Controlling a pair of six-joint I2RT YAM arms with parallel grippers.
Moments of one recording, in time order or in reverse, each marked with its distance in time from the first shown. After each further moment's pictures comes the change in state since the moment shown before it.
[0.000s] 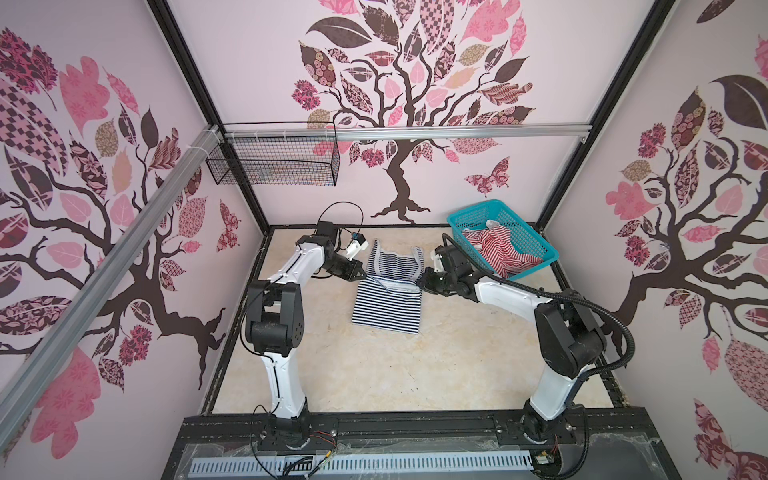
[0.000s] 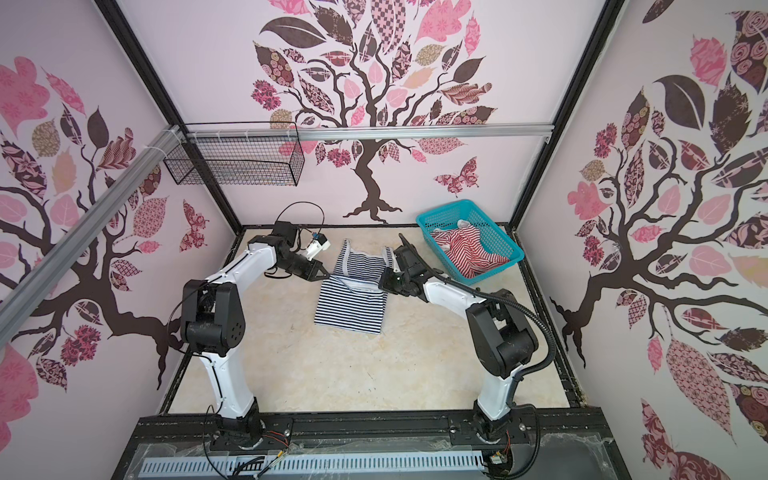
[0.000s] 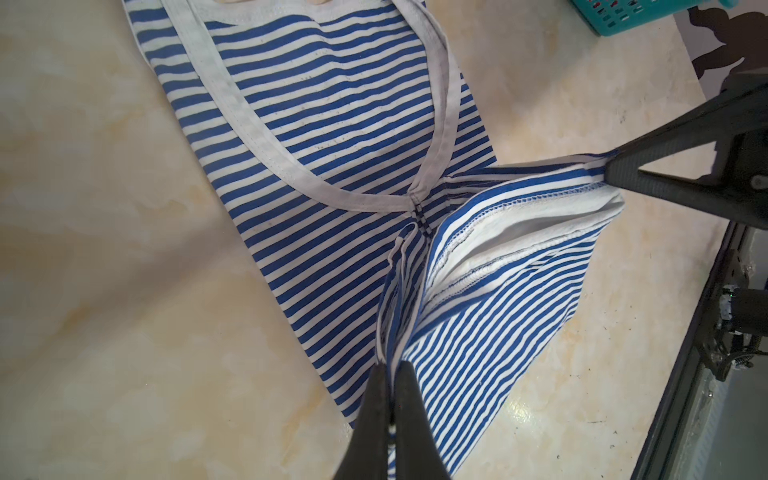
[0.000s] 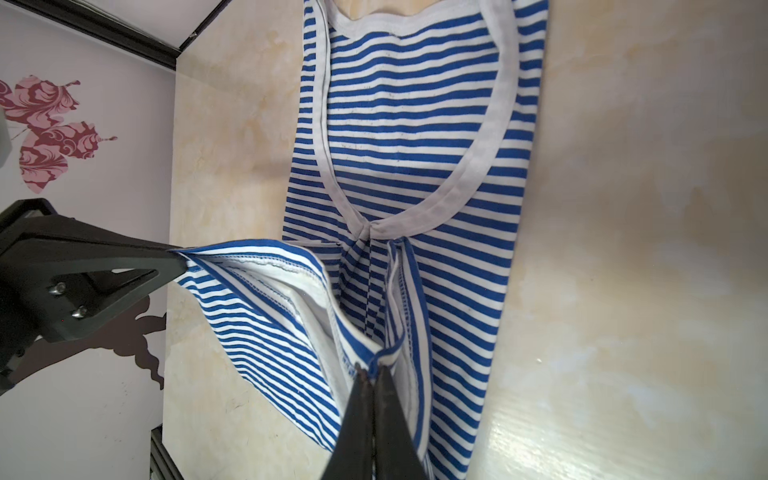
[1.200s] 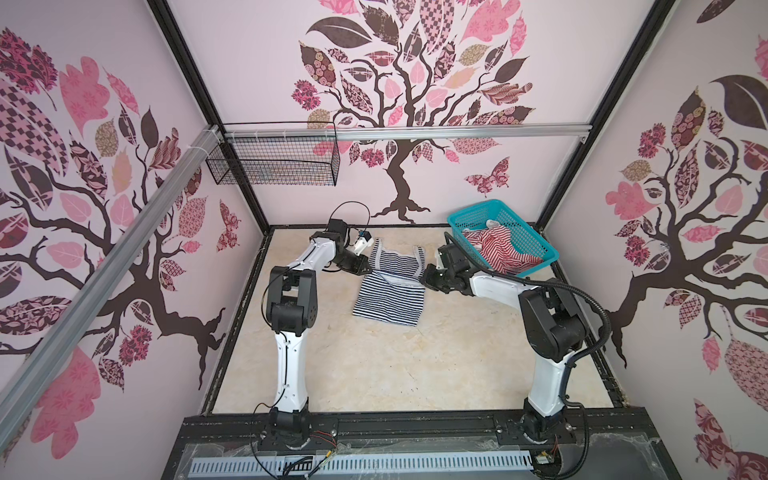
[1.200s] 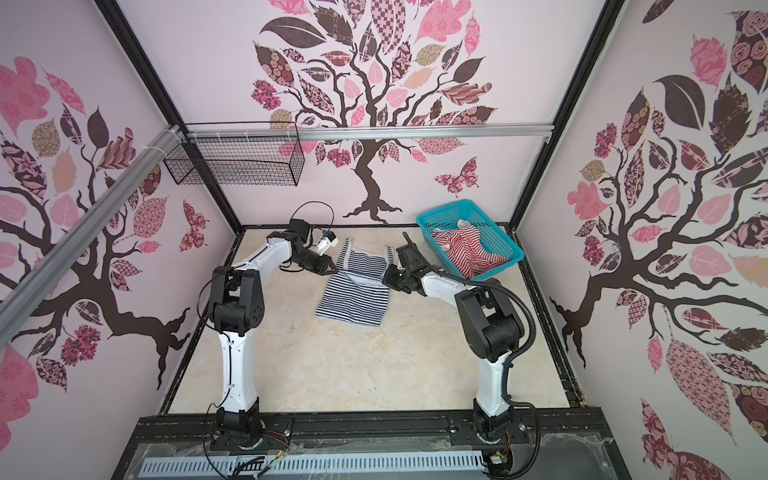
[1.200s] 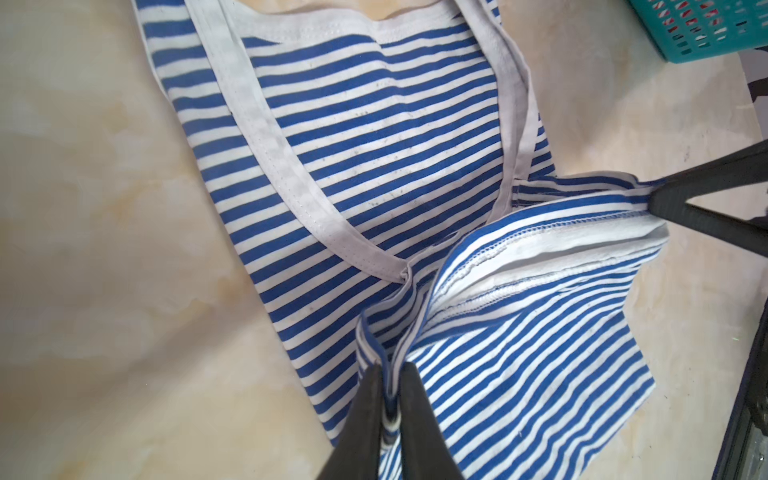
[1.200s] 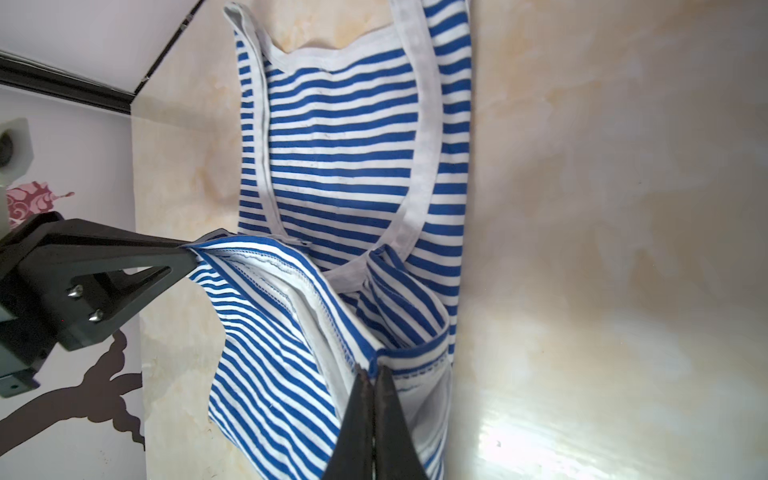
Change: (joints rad) left arm -0.024 0.270 0.229 0.028 -0.030 -0.053; right arm -0.056 0.154 0.069 0.047 0.019 0.044
